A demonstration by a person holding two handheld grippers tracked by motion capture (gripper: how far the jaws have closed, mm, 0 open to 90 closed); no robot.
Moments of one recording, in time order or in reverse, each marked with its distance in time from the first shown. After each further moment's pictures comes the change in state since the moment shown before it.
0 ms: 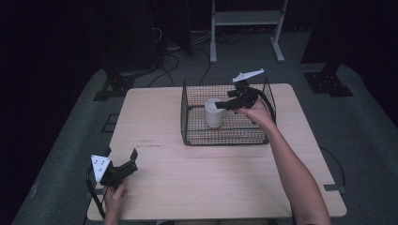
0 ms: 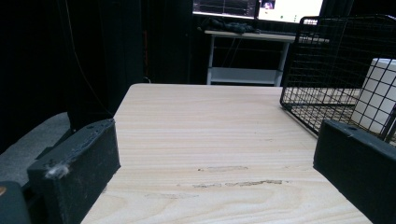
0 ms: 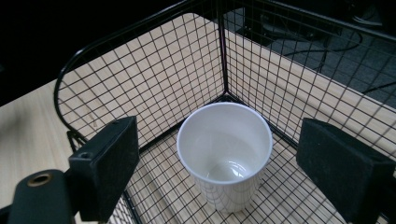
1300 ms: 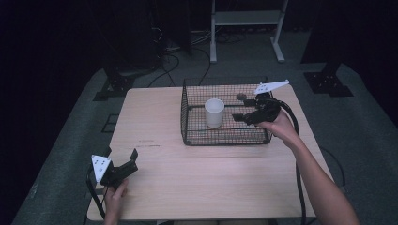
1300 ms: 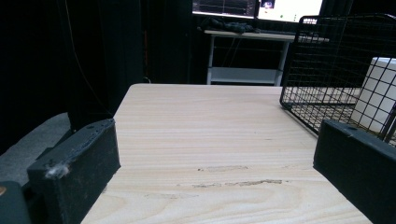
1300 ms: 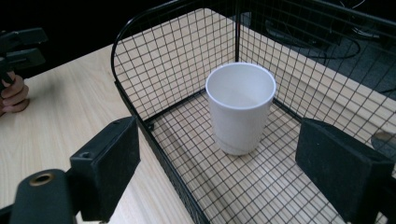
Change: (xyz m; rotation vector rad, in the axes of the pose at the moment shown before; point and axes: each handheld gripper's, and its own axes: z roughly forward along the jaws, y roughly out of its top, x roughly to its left) left arm -0.001 0.000 0.000 -0.001 0.001 0.003; right arm 0.018 -0.039 -0.068 -0.016 0.013 -0.062
